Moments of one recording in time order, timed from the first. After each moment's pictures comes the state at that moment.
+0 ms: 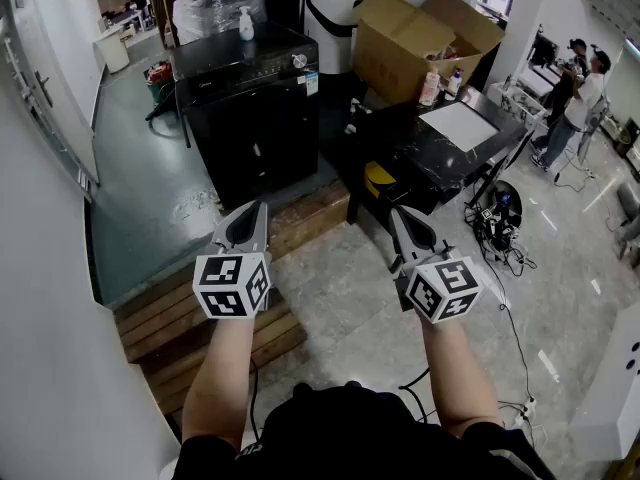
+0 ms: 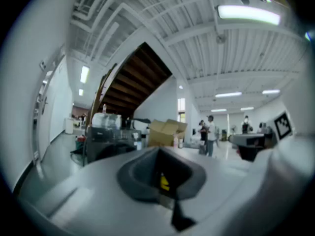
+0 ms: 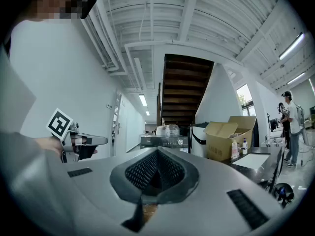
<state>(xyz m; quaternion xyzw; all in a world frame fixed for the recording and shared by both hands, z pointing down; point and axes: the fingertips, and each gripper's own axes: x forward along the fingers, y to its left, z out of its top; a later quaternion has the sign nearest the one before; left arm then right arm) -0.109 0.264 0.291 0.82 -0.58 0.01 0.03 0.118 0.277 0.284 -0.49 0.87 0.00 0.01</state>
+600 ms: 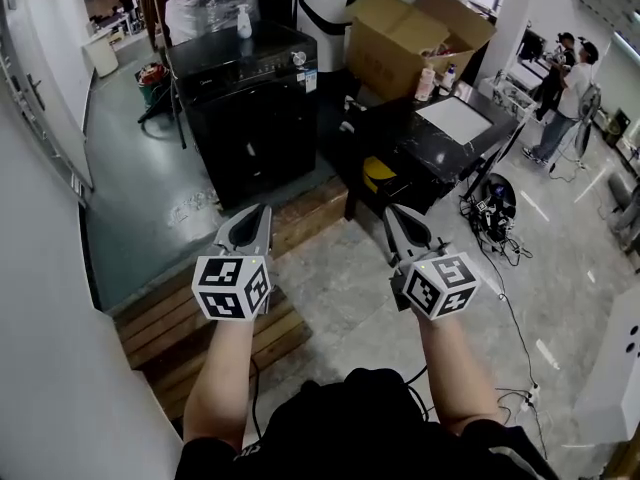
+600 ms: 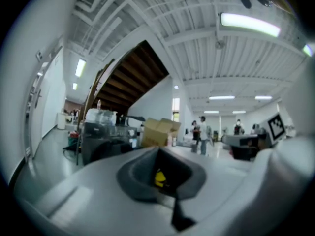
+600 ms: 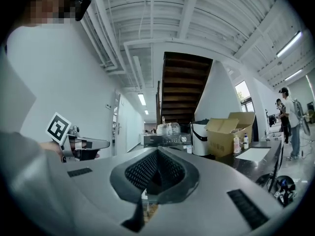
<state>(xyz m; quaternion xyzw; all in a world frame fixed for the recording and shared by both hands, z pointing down) -0.143 0.279 0.302 0.84 -0.54 0.00 0.05 0.066 0.294 0.290 -0.49 0.87 -0.01 0.01</state>
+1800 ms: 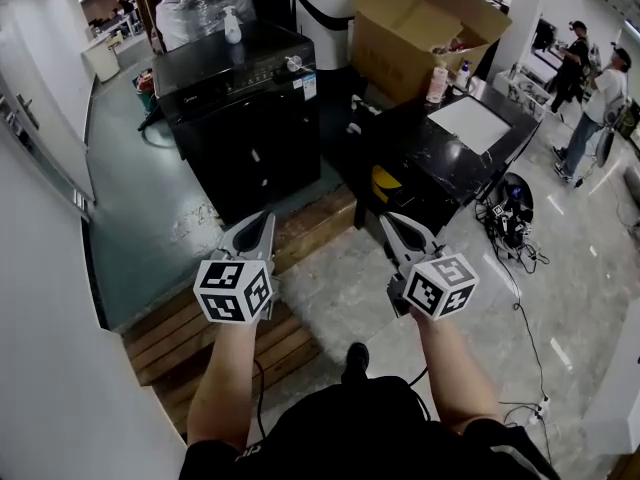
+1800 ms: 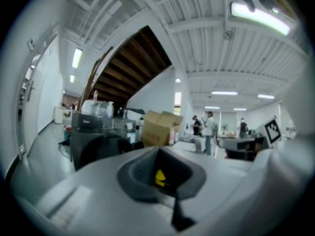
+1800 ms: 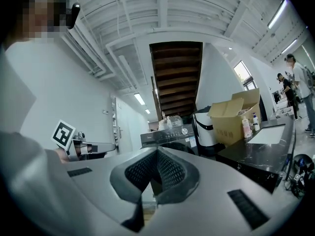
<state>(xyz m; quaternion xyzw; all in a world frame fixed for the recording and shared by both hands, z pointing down) -0.113 0.149 0.329 0.84 -0.53 0.03 0.08 0.083 0.161 0.331 -0.45 0.89 -0.10 0.04</state>
